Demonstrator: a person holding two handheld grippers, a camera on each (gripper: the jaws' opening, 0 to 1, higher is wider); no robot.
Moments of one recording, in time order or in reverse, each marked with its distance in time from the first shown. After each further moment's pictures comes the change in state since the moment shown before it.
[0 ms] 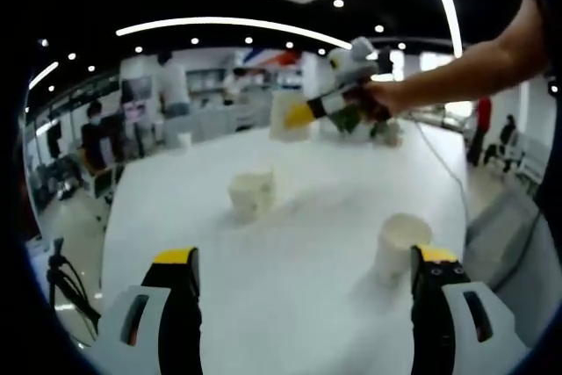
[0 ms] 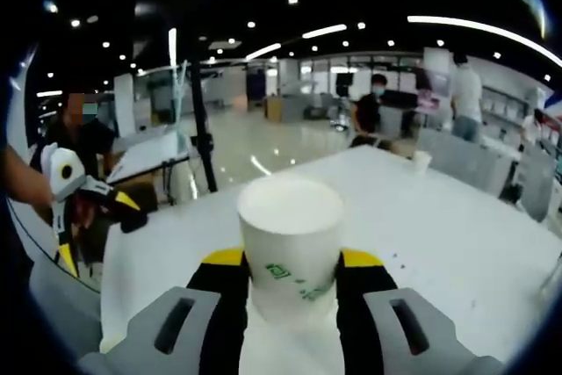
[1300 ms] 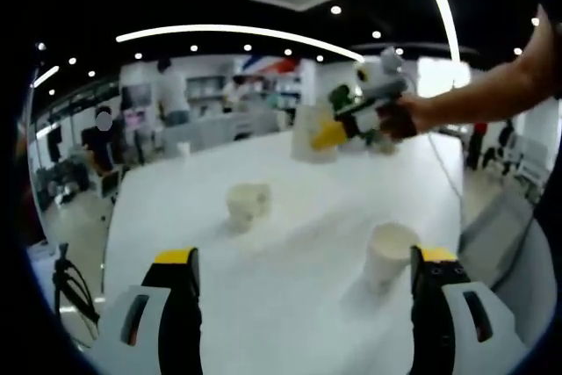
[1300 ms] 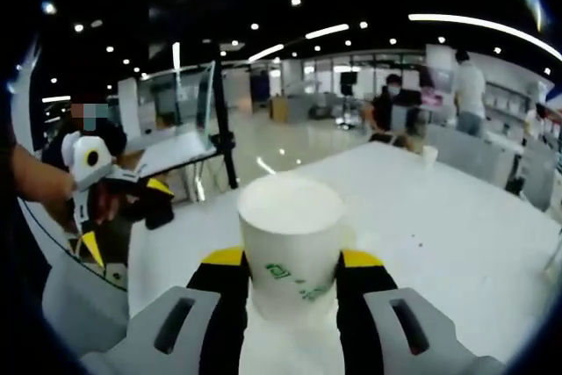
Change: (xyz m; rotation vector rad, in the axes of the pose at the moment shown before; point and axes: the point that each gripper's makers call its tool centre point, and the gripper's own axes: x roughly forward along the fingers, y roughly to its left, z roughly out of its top) left arm -0.012 -0.011 0.014 0.003 -0.036 -0.001; right arm -0.039 0.056 -0.017 0.024 0.001 0.025
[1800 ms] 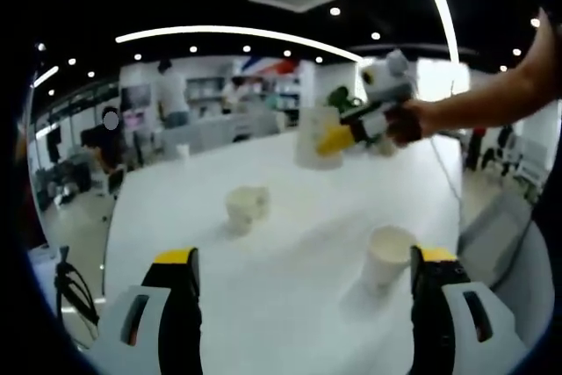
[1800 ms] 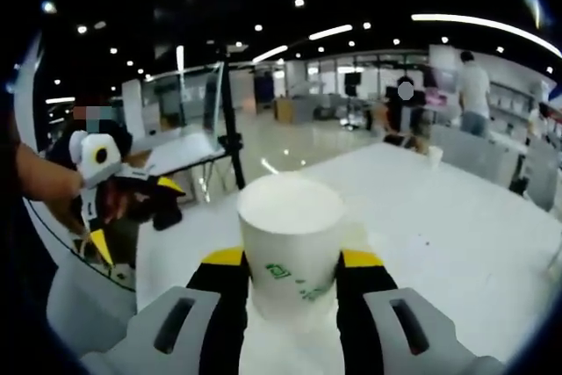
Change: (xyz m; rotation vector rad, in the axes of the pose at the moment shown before) left arm -0.003 0.000 0.006 0.002 -0.006 -0.004; right arm -0.006 0.019 0.001 0.000 -0.003 0.026
